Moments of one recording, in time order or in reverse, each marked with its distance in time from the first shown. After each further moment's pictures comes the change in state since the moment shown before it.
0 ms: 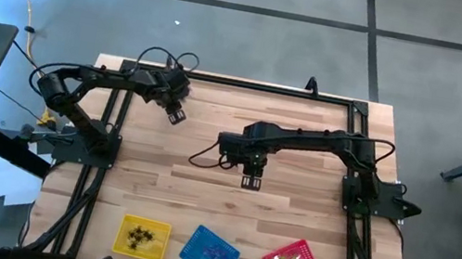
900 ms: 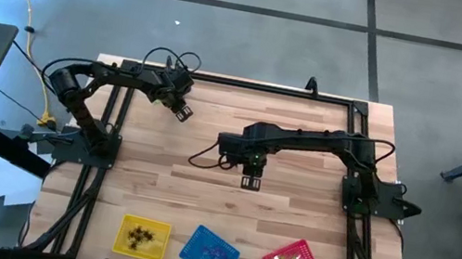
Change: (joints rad) left arm 0.013 0.134 0.006 0.042 0.007 -0.211; right arm 0.005 0.000 0.000 0.007 0.000 -0.001
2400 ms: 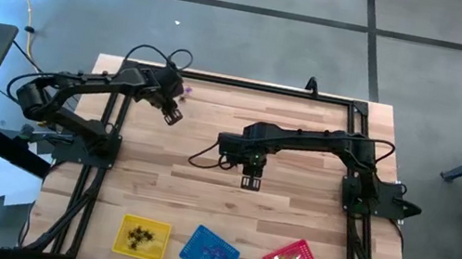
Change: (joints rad) left arm -0.051 -0.329 -0.007 -0.183 0.051 0.122; right arm 0.000 0.000 0.000 0.001 0.000 -0.007
